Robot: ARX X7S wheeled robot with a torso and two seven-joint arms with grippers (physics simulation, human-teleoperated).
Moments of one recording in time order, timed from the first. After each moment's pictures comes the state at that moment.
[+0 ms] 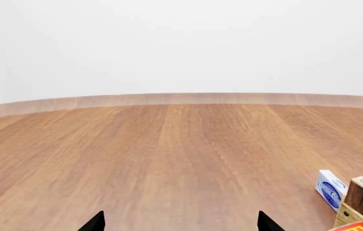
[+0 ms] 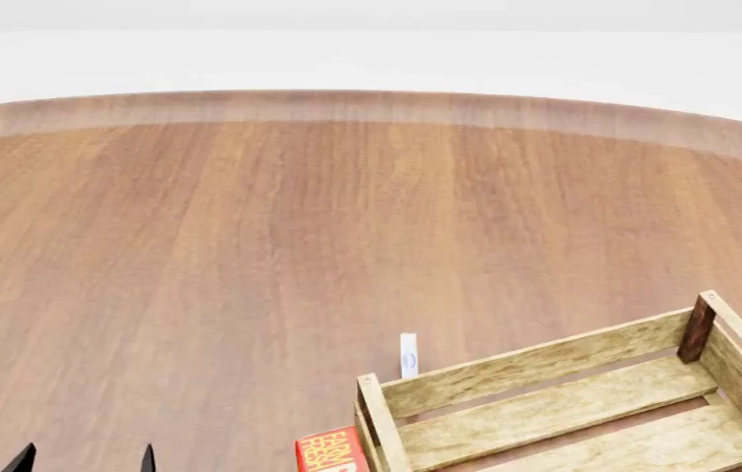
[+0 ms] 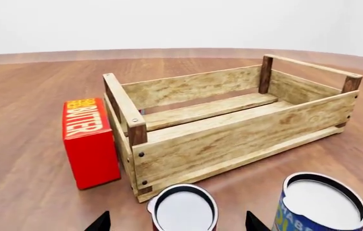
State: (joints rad) left arm -0.05 -0.23 0.29 -0.04 -0.22 0.05 -0.31; right arm -0.55 0.30 -0.48 0.01 0.06 -0.54 0.62
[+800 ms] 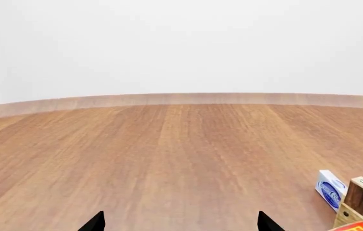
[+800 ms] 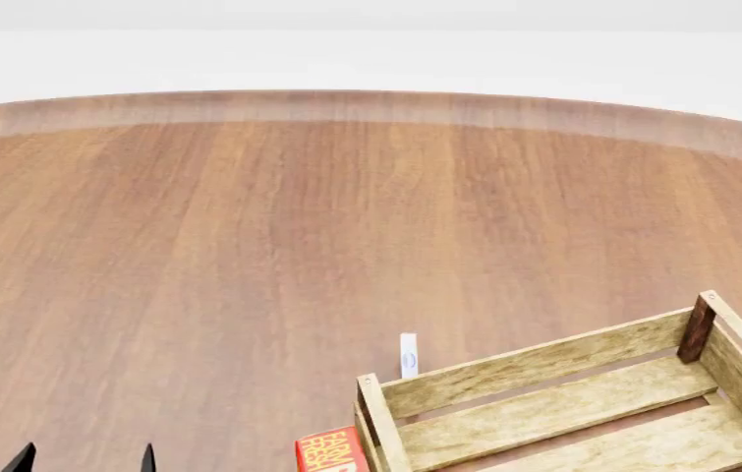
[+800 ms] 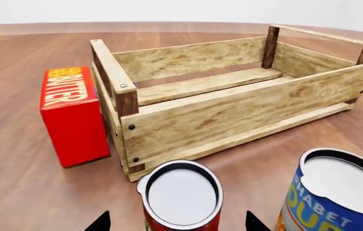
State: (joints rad) left arm -0.05 -0.24 0.31 -0.04 -0.23 0.05 -0.33; right arm -0.45 0.28 -0.50 0.12 0.14 -0.48 0.60
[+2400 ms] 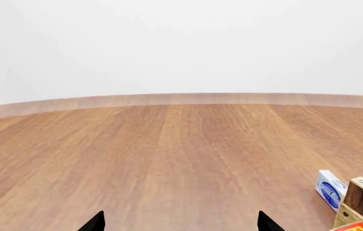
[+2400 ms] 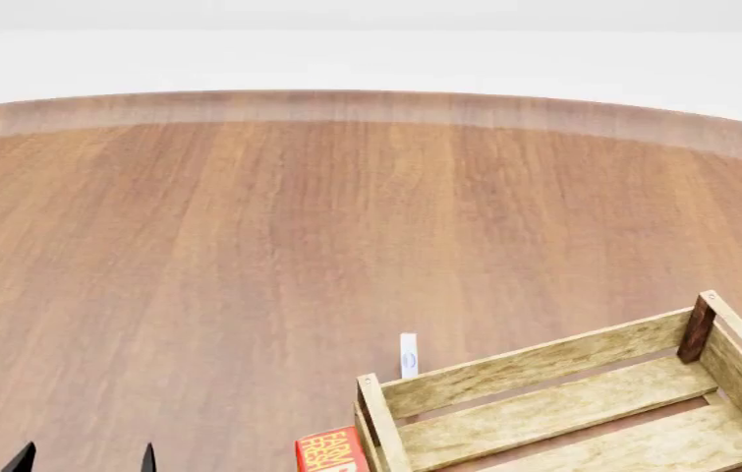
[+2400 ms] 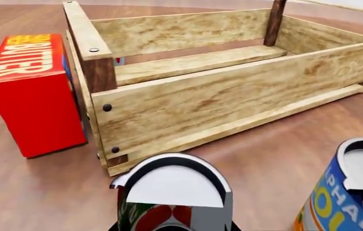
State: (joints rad) left arm -0.06 -0.27 0.34 -0.03 -0.25 0.05 -0.35; right arm -0.29 0.25 -0.51 0.28 0.22 -0.41 0.57
